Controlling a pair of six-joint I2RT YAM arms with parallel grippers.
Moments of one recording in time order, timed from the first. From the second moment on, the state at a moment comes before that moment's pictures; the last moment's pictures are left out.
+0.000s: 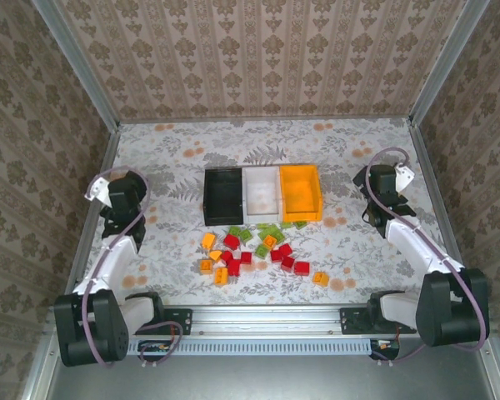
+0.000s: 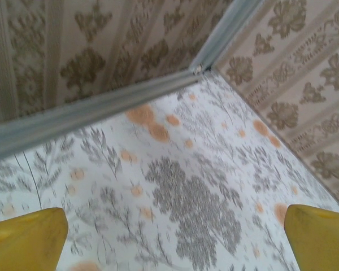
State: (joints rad) left arm 0.04 1.07 0.53 0.09 -0.38 -0.75; right arm 0.05 1.20 0.69 -0.16 0.42 0.72
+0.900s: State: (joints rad) left arm -0.55 0.82 0.56 -0.41 -0.10 -0.71; right arm 0.76 1.22 0.68 -0.56 0.02 0.52
